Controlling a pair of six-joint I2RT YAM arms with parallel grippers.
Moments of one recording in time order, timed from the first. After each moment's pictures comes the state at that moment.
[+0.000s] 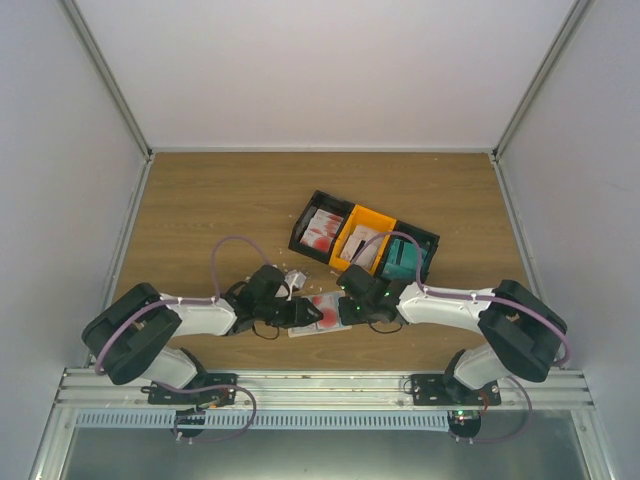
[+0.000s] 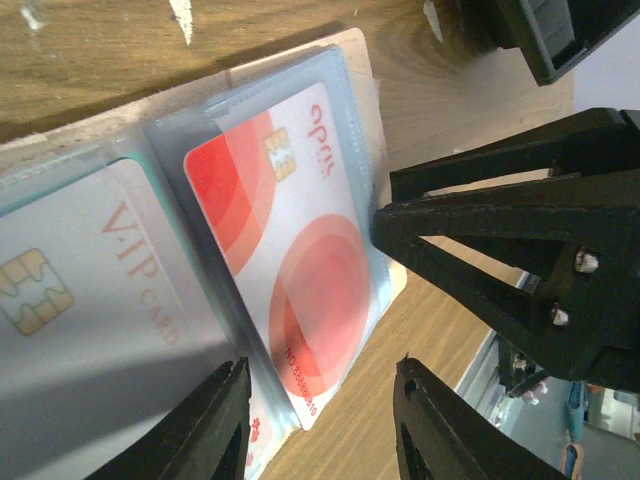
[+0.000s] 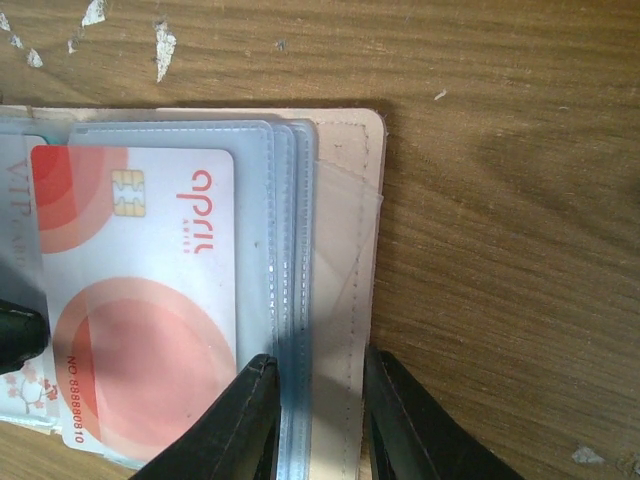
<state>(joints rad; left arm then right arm) -0.74 1.43 0.39 0.29 0.51 -0.85 0.93 1.47 0.67 -0.33 0.00 0.74</state>
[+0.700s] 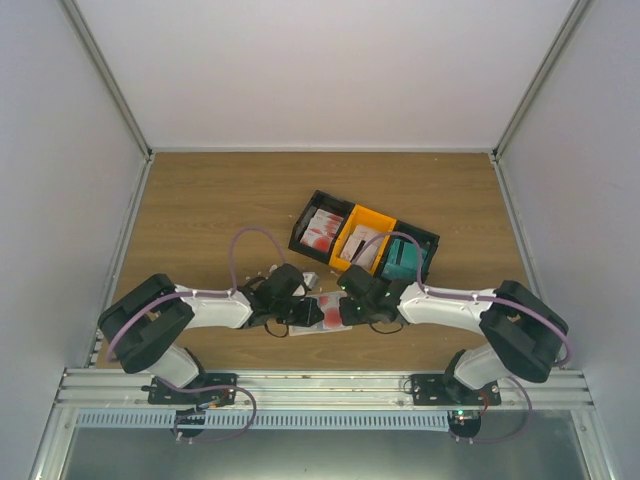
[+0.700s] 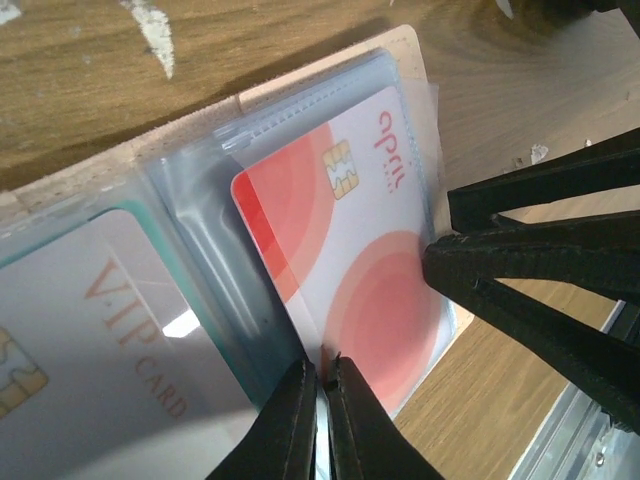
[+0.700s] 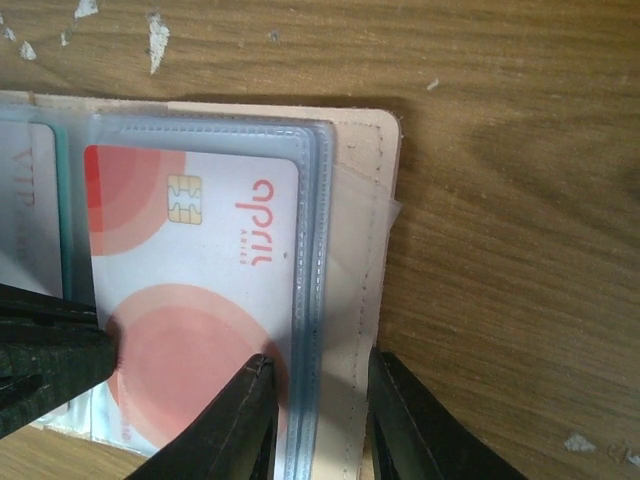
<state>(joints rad) -0.83 1.53 0.53 0.12 0.35 -0.74 0.93 1.47 0.67 -0.33 0.00 0.74</state>
